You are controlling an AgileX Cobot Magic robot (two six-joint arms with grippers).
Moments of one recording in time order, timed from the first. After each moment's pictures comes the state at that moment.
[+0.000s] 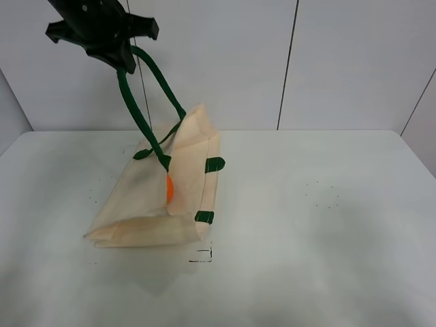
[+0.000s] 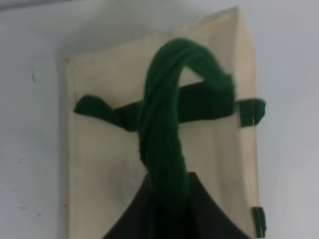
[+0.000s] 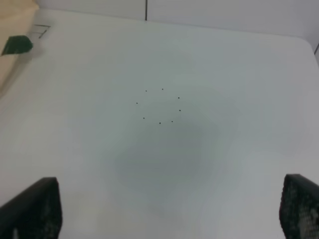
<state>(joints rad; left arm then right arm) -0.36 1.85 -1.92 0.05 1.09 -0.20 0.02 0.00 -0.49 0.06 1.03 -0.06</state>
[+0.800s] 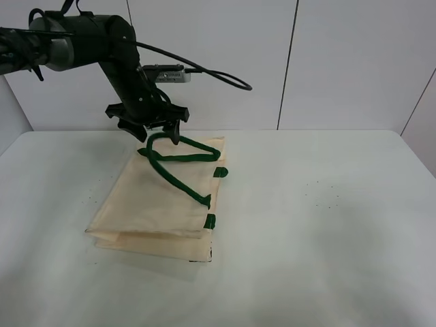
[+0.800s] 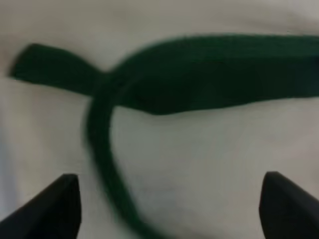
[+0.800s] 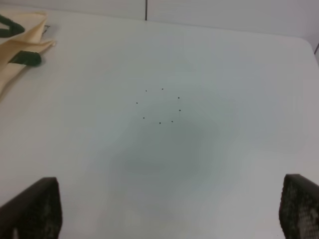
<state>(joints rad) -0.36 2.11 -1.84 0.03 0.98 -0.16 0.02 0.00 -0.49 0.06 1.03 -0.06</state>
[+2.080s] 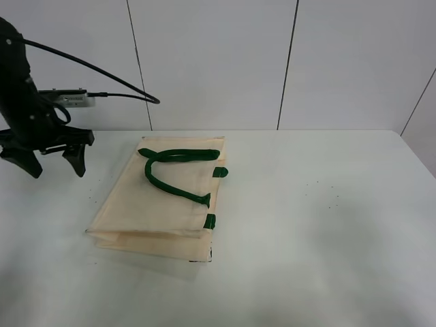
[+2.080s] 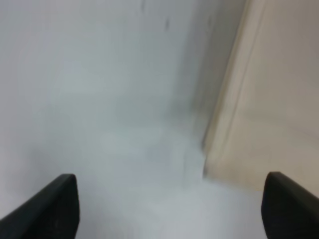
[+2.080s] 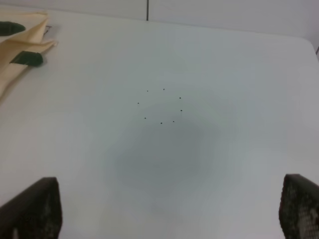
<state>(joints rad) -0.08 1.73 -1.34 0.07 1.10 -0.16 0.02 0.00 -0.49 0.07 1.03 -0.06</state>
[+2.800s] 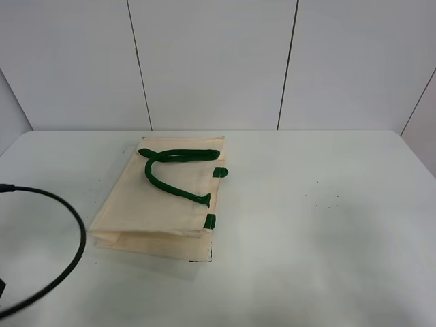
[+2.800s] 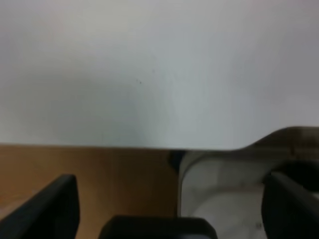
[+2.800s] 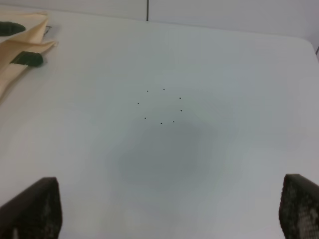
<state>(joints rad) -0.08 0.70 -0.52 0.07 1.06 -0.11 0.02 0.00 -0.49 0.07 1.03 -0.06</state>
